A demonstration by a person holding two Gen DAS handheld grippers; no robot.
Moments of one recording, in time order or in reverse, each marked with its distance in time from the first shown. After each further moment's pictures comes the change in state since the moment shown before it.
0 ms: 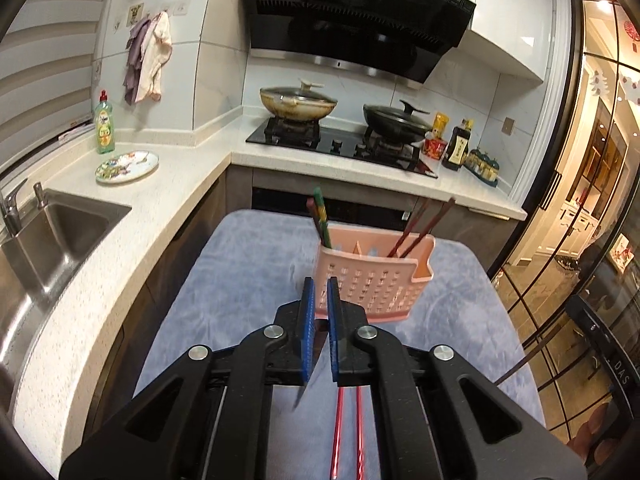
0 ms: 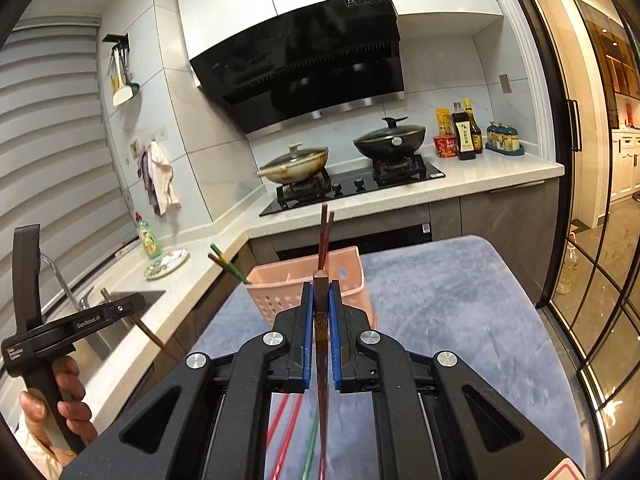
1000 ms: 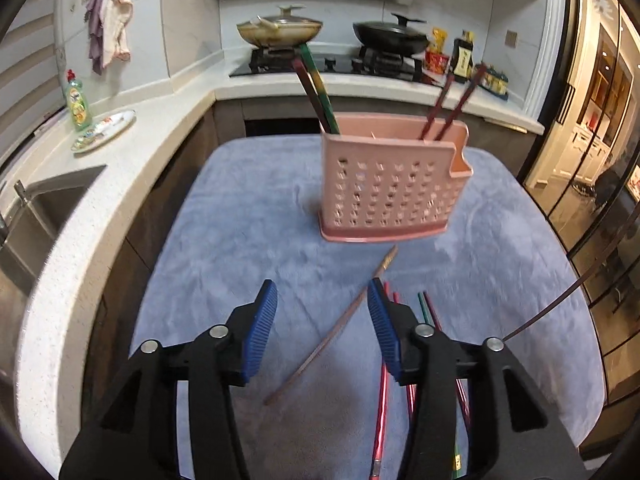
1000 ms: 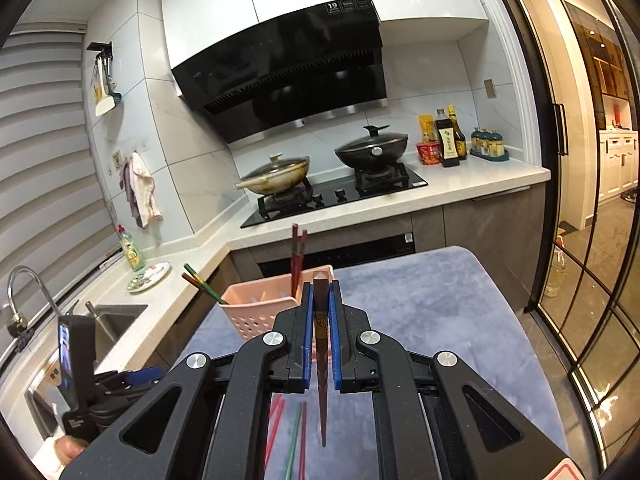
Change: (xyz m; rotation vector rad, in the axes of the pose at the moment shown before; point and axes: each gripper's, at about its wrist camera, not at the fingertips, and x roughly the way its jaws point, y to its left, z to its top) left arm 0.086 0.001 -0.075 0.145 0.265 0.044; right arm 0.006 -0.026 0.003 0.017 0.004 -0.067
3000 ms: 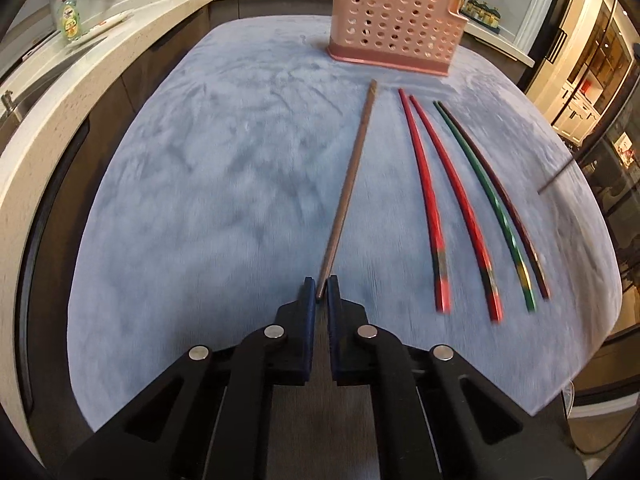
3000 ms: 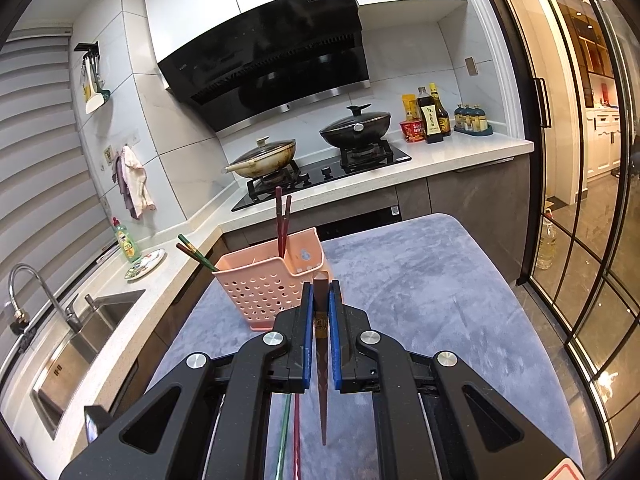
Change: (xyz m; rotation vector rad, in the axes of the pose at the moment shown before) left arm -0.002 0.039 -0.163 -0.006 0.232 -0.077; right arm -0.023 -0.012 -0.036 0.043 0.043 -0.022
